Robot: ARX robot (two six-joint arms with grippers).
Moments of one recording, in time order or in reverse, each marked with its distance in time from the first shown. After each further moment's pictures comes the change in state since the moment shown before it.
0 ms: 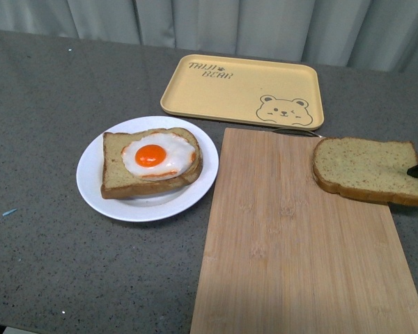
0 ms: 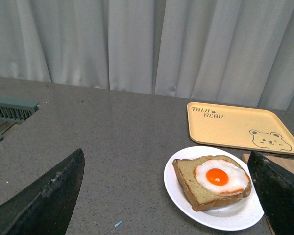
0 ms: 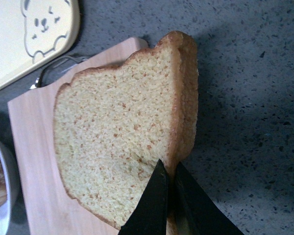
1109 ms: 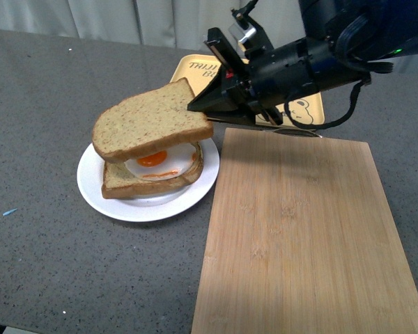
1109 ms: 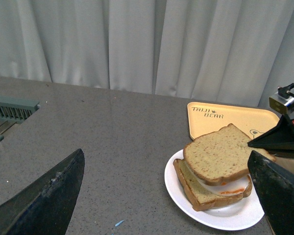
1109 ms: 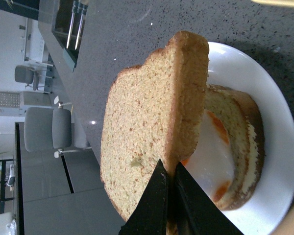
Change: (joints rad) left arm 0.000 0.000 0.000 0.000 0.000 0.000; right arm 0.547 0.275 0.568 -0.105 -0.340 0.114
